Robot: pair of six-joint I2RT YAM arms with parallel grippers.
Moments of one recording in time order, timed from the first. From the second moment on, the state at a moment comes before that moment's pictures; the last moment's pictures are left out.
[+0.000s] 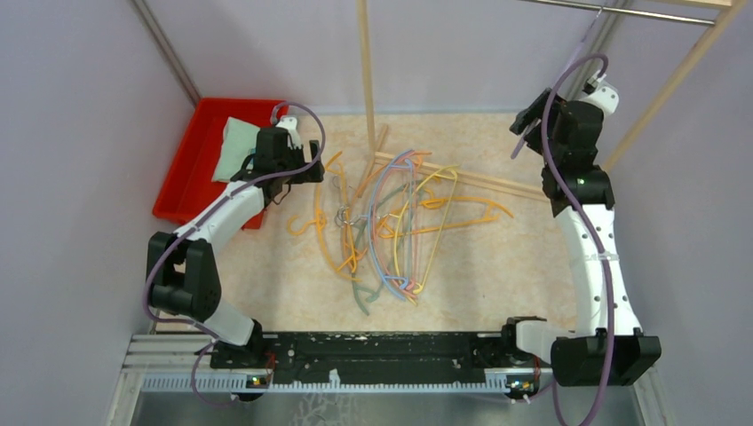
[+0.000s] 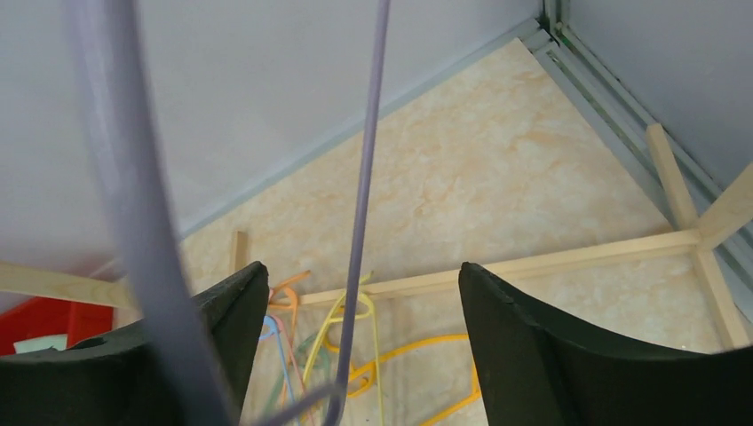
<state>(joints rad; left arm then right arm) -0.26 1.56 1.13 -0.16 -0.05 -0.19 0.01 1.16 1.35 -0.44 0.21 0.50</state>
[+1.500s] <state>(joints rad) -0.26 1.66 1.18 -0.13 -0.03 -0.21 0.64 1.37 1.41 -0.52 -0.12 0.17</state>
